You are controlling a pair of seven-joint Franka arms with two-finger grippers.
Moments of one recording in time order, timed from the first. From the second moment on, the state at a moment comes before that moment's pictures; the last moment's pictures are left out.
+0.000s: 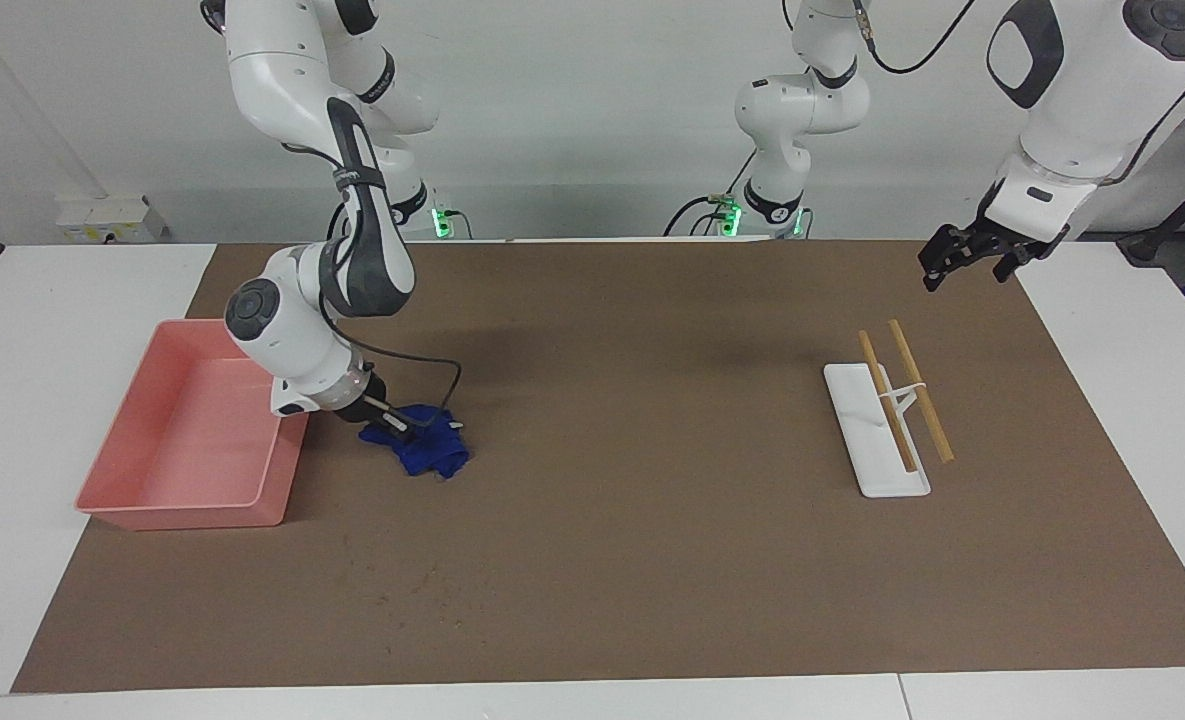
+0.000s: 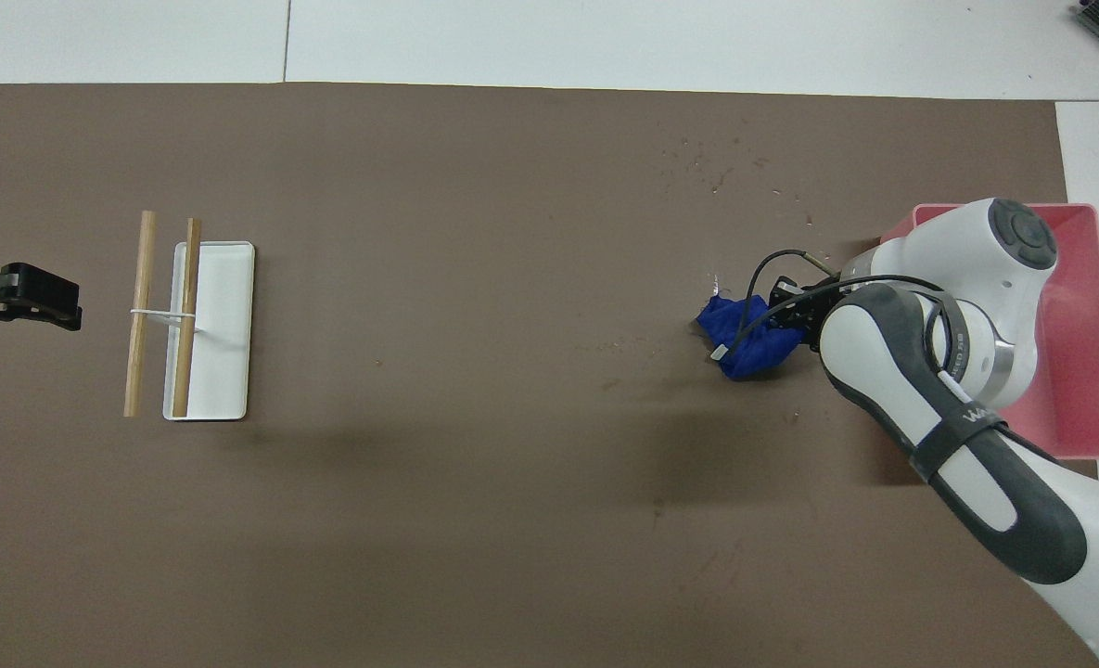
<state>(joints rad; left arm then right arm) 0.01 0.01 -0.02 -1.61 0.06 1.53 -0.02 -0.06 0.28 0.13 -2.00 0.25 2.18 0.54</state>
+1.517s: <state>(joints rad) -0.04 -0.02 0.01 -1.61 0.00 1.53 0.04 -0.07 0.79 0.13 -1.29 0.16 2.59 0.52</state>
